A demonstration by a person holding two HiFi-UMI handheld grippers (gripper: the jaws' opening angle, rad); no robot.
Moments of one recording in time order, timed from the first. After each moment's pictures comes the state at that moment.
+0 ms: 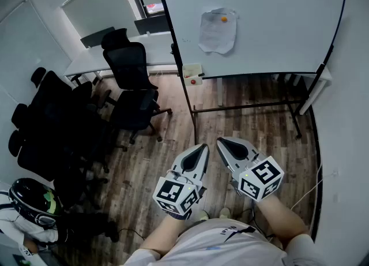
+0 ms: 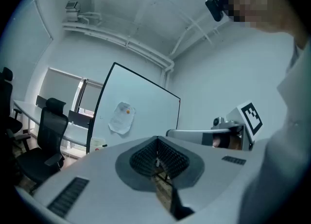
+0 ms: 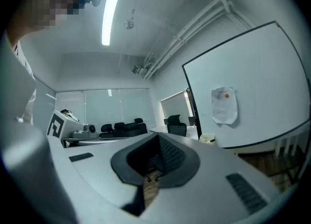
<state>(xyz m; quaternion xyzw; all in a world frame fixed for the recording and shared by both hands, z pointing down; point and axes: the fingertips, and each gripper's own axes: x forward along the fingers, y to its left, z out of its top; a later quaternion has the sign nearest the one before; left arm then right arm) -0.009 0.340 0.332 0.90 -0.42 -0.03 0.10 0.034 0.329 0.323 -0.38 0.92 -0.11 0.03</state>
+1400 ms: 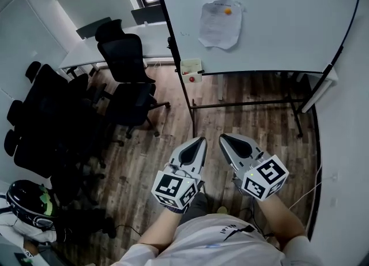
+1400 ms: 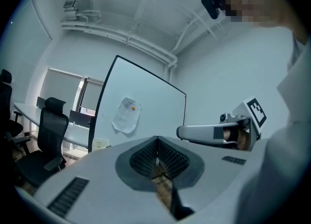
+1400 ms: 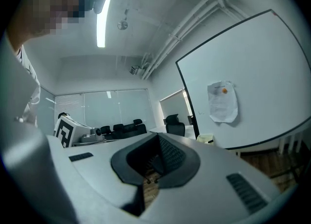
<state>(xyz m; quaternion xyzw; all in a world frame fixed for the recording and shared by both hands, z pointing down) -0.002 0.258 0.363 0.90 -0.43 -0.02 0.10 0.053 0.260 0.341 -0.38 0.92 -0.13 0.03</state>
